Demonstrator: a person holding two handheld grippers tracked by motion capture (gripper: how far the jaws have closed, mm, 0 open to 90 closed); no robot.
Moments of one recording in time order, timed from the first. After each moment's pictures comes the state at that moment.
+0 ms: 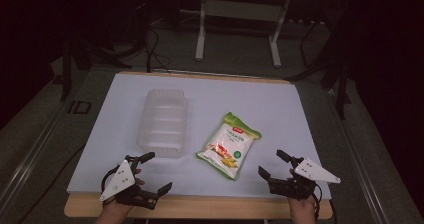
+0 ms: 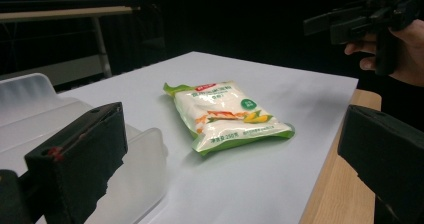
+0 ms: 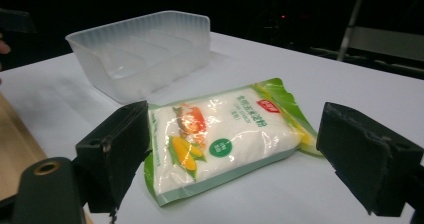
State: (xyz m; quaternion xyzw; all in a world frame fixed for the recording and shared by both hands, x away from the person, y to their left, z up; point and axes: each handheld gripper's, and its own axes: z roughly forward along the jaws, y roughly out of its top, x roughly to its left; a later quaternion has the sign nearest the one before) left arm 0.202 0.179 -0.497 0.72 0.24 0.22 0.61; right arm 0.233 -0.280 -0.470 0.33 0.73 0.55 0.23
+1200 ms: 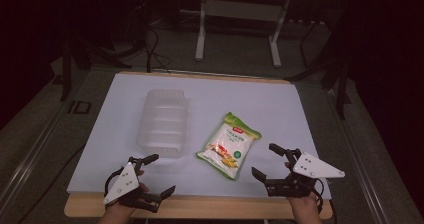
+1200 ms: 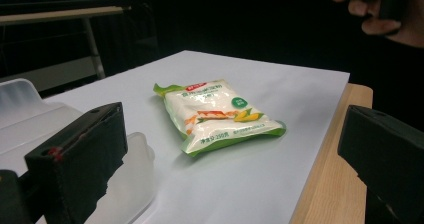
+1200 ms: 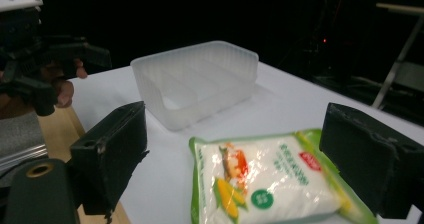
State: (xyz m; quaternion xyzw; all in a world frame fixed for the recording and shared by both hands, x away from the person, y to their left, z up) left arm 0.199 0.171 -0.496 0.73 0.22 0.22 0.61; right arm 0.224 -0.255 -0.412 0.24 0.75 0.57 0.22
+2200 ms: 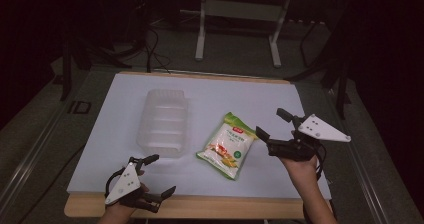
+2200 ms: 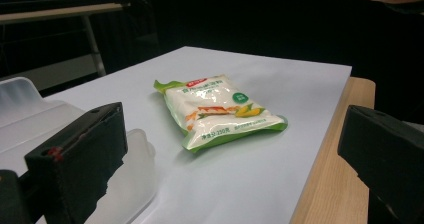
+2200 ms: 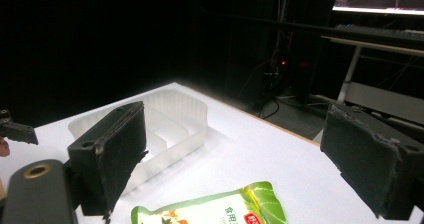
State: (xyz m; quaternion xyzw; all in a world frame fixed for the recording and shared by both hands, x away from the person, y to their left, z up) left arm 0.199 0.170 -0.497 0.73 0.22 0.22 0.60; right arm 0.281 -0.250 -0.365 0.29 0.71 0.59 0.26
